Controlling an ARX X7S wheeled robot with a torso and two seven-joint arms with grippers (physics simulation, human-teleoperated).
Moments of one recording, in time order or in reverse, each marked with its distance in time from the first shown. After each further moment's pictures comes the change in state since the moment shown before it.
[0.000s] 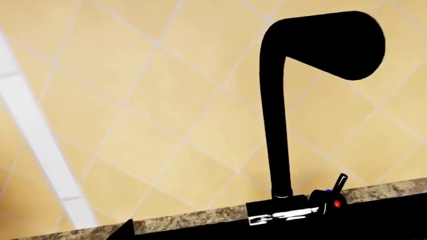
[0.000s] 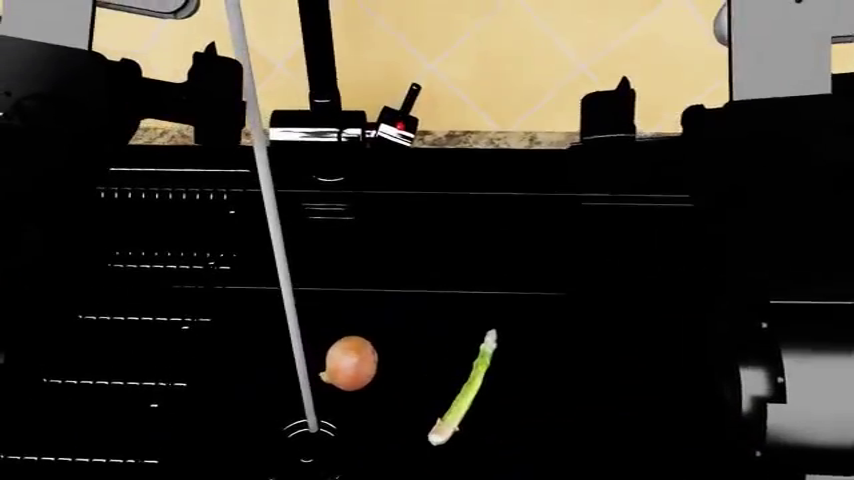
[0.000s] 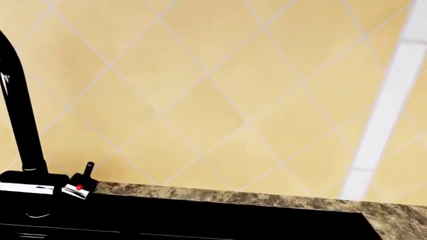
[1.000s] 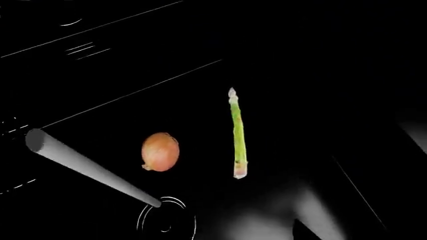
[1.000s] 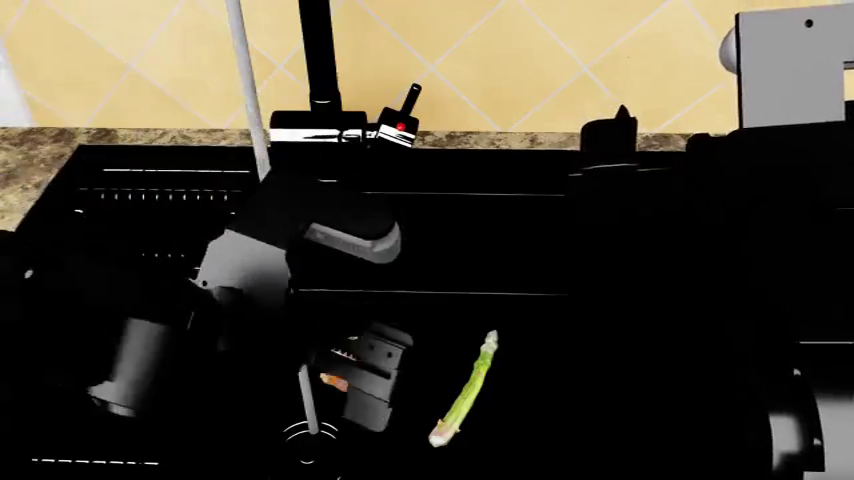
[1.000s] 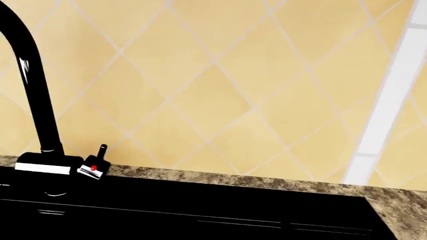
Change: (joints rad) left arm 0.018 0.034 0.139 -0.059 -0.982 -0.546 -0.492; right arm -0.040 0.024 0.030 -0.170 0.054 0.174 0.007
